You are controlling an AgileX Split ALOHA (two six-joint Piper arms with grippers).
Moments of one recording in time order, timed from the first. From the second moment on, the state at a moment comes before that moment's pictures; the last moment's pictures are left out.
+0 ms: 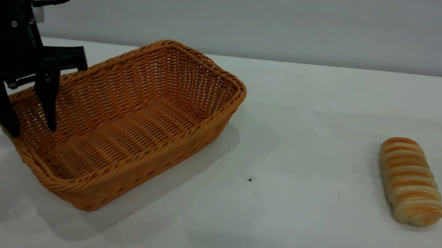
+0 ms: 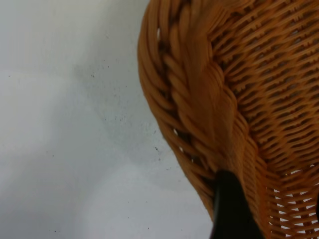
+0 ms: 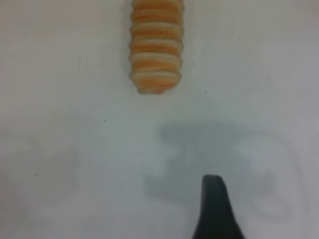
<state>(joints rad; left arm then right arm) -0.17 1.98 -1.13 -0.09 0.66 -0.54 0.15 1.10 -0.74 -0.12 0.76 0.21</state>
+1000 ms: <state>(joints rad) -0.18 2.02 -1.28 0.03 0.95 -0.54 0.15 1.10 -0.74 -0.11 0.77 0.20</state>
